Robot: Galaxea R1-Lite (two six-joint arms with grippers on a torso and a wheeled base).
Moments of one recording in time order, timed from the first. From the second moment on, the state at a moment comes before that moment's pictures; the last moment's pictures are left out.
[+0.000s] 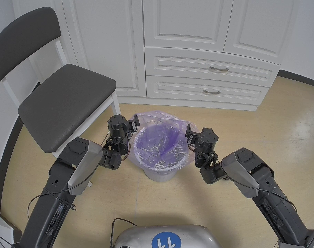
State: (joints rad) left arm -0.34 2.87 -1.99 -0.88 0.37 -0.19; right arm 0.40 2.96 -1.93 -1.17 -0.55 0.12
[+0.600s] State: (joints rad) left arm -0.33 2.93 -2.00 -0.88 0.37 -0.19; right arm 0.41 2.99 -1.84 -1.19 -0.55 0.17
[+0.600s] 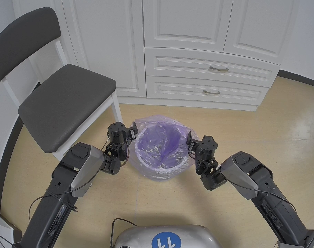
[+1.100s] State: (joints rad) left arm -0.31 2.95 -2.00 -0.87 0.37 -0.19; right arm 0.46 2.86 -1.47 -1.30 -0.51 0.12
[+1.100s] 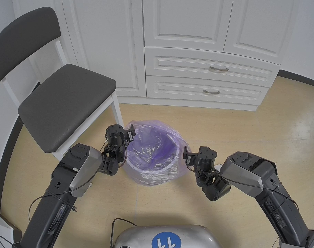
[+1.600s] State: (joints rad) left arm -0.33 2.96 -2.00 -0.87 0.37 -0.24; right arm 0.42 2.85 -1.63 -1.31 -0.52 0.11
